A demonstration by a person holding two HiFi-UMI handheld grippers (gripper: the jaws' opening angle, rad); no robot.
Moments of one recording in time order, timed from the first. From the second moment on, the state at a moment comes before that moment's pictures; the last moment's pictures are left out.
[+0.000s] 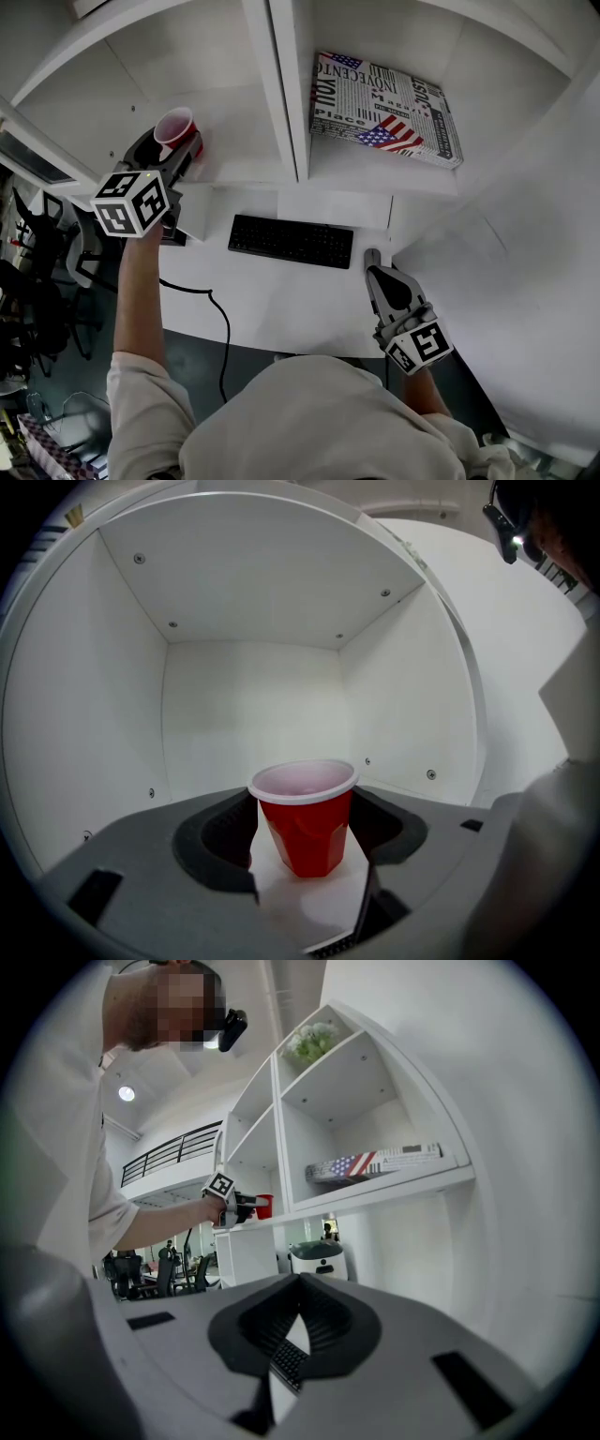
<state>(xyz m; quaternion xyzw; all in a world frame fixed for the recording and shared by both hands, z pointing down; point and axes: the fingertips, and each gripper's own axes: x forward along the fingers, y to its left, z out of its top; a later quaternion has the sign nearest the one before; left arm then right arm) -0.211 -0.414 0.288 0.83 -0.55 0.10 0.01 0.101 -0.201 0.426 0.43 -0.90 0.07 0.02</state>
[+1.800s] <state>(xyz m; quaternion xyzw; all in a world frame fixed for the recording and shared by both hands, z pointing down) -0.213 -0.418 0.309 0.81 -0.56 0.17 0.01 0.104 -0.207 0.424 0.43 -0.90 0.07 0.01</state>
